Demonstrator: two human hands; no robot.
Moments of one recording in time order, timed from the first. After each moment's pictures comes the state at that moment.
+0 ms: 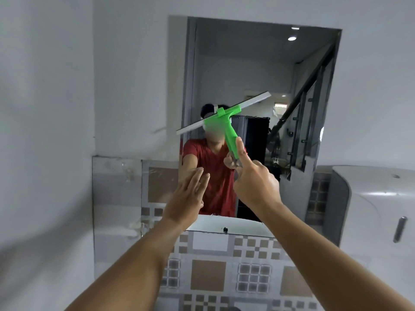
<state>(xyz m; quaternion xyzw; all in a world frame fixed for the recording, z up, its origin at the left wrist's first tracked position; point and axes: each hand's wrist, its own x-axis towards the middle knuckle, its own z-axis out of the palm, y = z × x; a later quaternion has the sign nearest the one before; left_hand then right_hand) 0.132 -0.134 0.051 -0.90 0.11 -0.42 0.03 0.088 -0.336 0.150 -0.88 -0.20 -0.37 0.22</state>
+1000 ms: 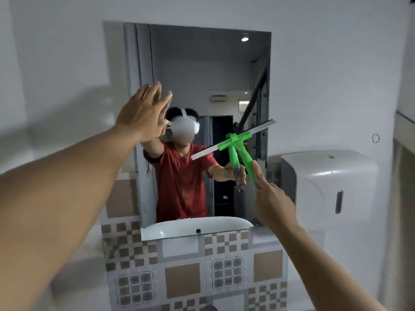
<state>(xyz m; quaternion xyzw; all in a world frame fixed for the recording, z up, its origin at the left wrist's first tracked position) 0.135 -0.143 0.286 -0.83 0.08 -0.52 0.19 0.095 -0.461 0.099 -0.92 -0.05 -0.32 0.23</state>
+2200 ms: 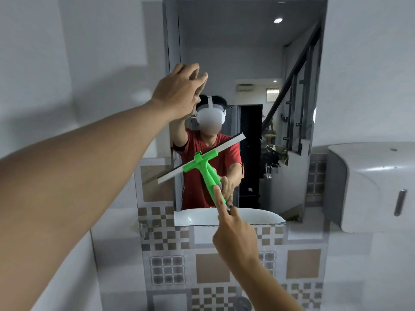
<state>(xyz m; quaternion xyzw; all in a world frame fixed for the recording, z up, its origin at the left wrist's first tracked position) 0.131 -0.133 0.302 -0.84 0.10 -0.50 0.18 0.076 -0.303 0.018 -0.93 -0.16 -0.27 0.19</state>
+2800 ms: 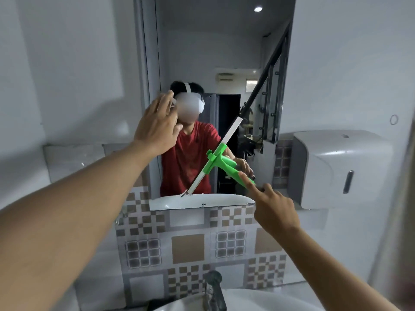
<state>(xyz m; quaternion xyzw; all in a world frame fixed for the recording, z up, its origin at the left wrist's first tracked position) 0.141 -0.145 0.189 -0.85 0.09 -0.51 0.10 0.094 -0.452 0.027 -0.93 -0.13 -0.34 0.00</state>
